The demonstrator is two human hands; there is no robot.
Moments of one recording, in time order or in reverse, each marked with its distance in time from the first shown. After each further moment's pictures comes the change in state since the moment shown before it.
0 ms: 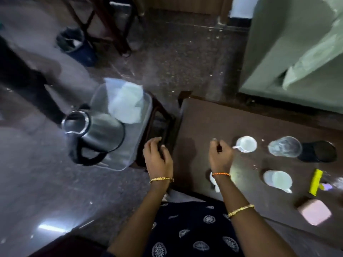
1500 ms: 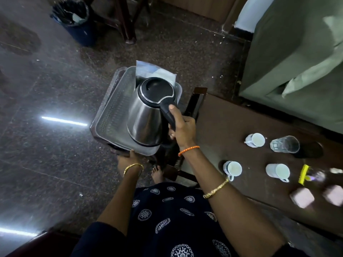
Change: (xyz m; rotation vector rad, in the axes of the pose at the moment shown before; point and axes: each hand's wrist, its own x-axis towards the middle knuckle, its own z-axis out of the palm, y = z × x) left_hand 0.065 -0.182 -0.135 0.048 -0.084 -0.945; right_hand -0.137 -0.169 0.151 0.396 -0.478 0.234
